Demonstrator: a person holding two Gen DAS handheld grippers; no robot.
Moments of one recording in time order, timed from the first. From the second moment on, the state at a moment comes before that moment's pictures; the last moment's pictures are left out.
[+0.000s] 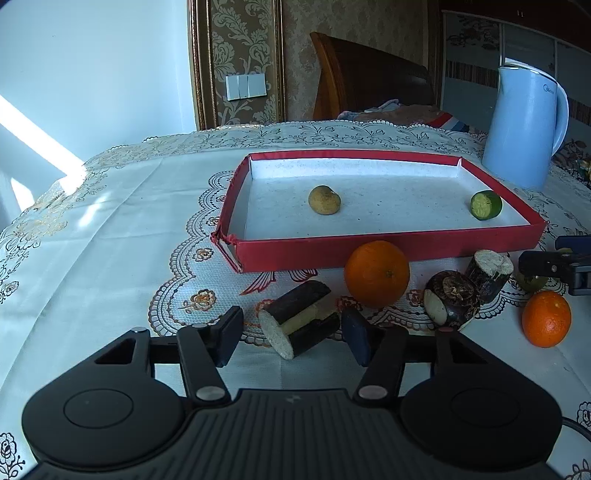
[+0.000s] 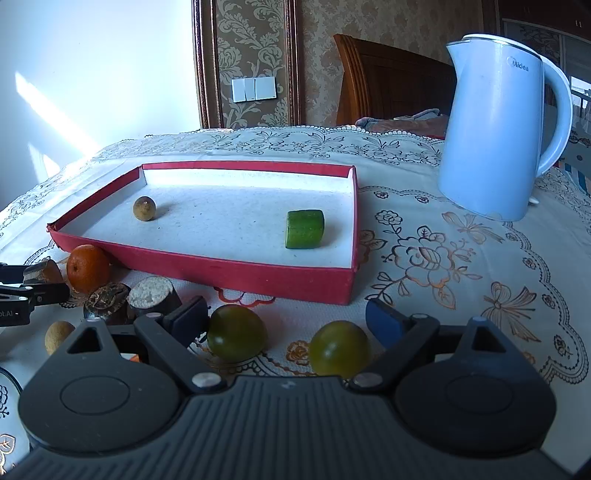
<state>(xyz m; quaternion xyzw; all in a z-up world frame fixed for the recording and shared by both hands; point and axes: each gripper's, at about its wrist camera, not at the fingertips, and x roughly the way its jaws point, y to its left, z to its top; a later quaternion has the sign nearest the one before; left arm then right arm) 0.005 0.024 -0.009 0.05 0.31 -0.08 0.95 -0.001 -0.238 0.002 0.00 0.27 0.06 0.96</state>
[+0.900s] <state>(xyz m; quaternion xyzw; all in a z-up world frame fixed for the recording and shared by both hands) 0.004 0.022 -0.009 0.05 0.30 -0.08 0.95 -0.004 -0.230 0.002 -0.03 0.26 0.07 0.96</state>
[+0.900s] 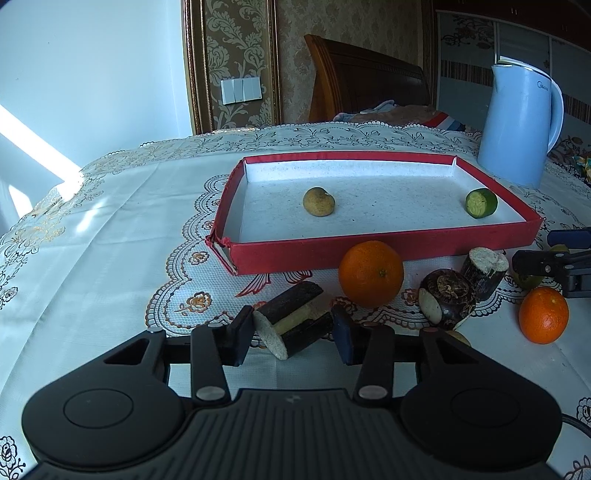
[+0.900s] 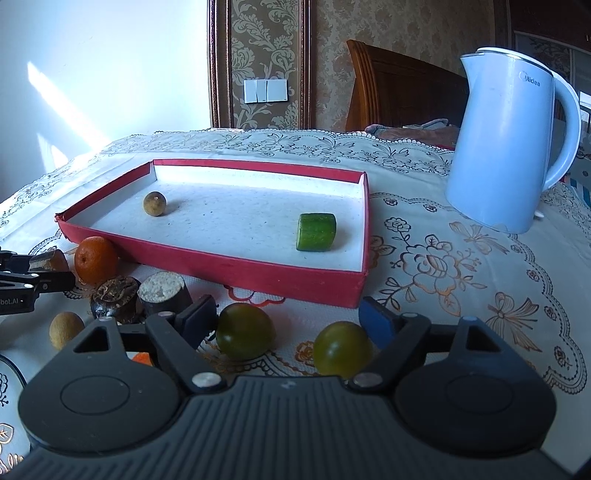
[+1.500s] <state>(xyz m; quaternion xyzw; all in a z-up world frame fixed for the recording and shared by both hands) 0.004 0.022 -0.010 0.05 0.30 -0.08 0.95 -0.007 -0.208 0.006 -0.11 0.27 0.09 0.95</state>
